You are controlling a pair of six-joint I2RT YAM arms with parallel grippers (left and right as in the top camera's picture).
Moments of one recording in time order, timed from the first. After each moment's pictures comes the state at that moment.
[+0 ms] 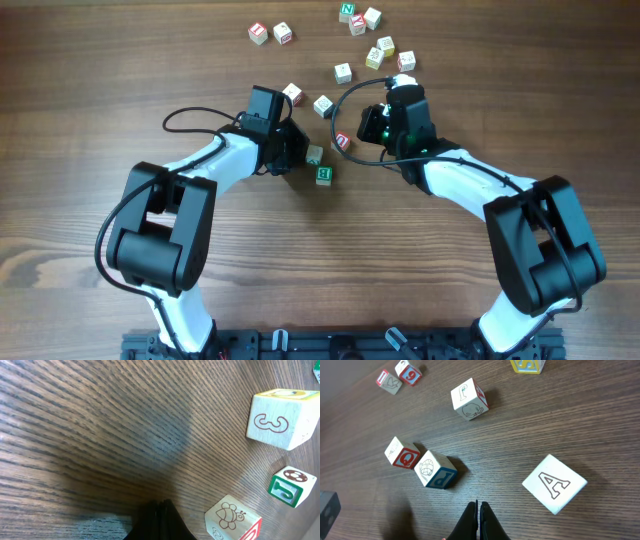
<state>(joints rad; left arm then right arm) -0.31 1.96 1.08 -0.23 0.30 -1.05 0.38 1.85 0.95 0.23 -0.08 0.59</state>
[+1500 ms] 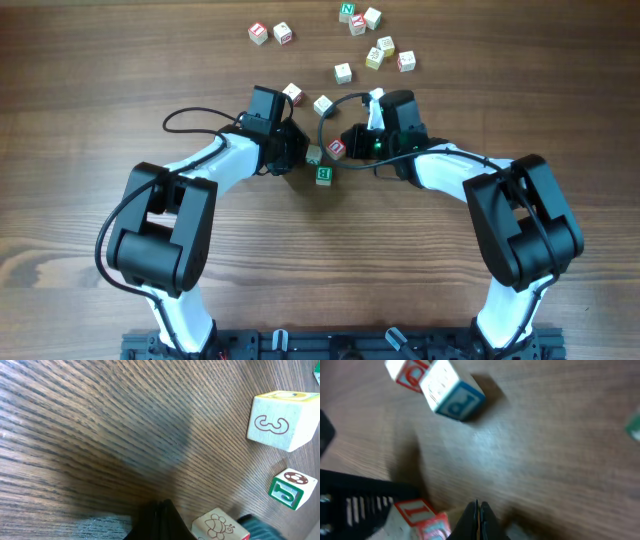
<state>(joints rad) -0.32 1.96 1.08 -0.23 0.28 -1.05 0.38 1.98 0.99 0.14 -0.38 0.49</state>
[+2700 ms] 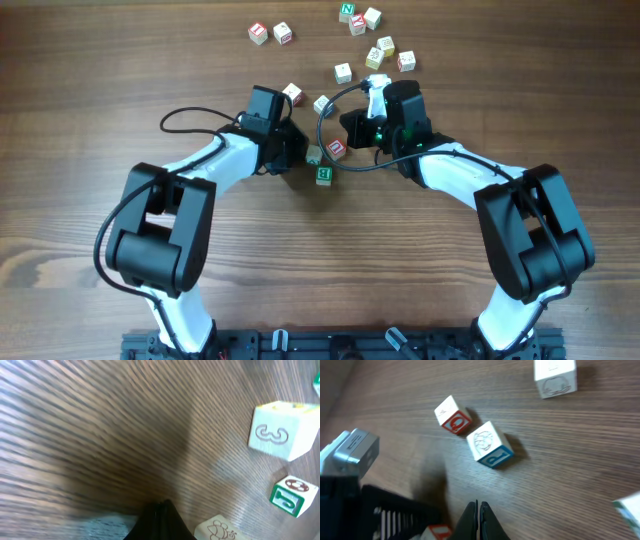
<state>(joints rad) -0.31 1.95 1.08 -0.23 0.26 -1.06 0.38 1.92 1.00 0.24 -0.37 0.39</state>
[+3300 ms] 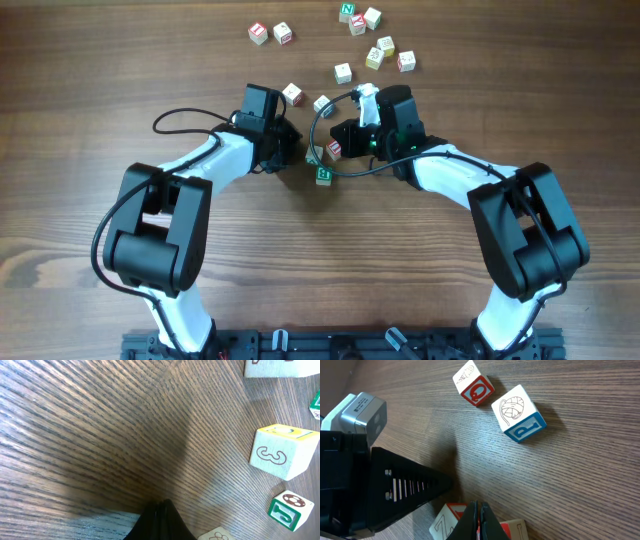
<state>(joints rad) -0.29 1.95 1.08 -0.23 0.23 -1.08 0.41 1.93 1.00 0.20 -0.44 0.39</state>
